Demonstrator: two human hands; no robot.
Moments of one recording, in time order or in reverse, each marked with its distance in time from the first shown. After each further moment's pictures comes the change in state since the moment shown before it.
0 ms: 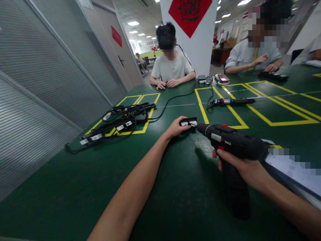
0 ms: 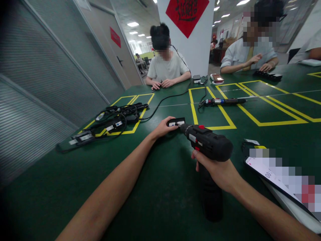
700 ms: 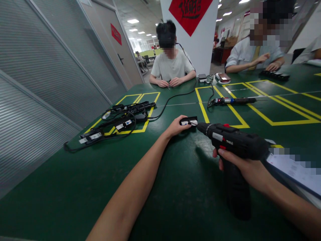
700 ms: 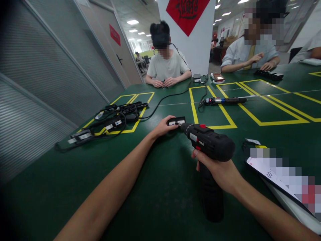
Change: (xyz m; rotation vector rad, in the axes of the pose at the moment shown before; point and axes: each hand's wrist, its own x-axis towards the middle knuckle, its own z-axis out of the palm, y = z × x) left_hand -0.001 0.002 0.000 -0.002 0.004 -0.023; right_hand -0.001 0.000 0.000 0.007 0.009 0.006
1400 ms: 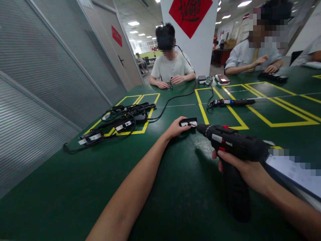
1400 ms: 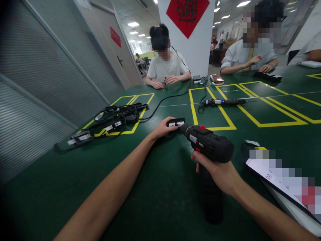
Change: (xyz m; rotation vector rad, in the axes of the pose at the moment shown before) left_hand 0.001 -0.004 0.000 -0.036 -0.011 -0.022; right_hand 0.000 0.000 0.000 0.036 0.000 0.021
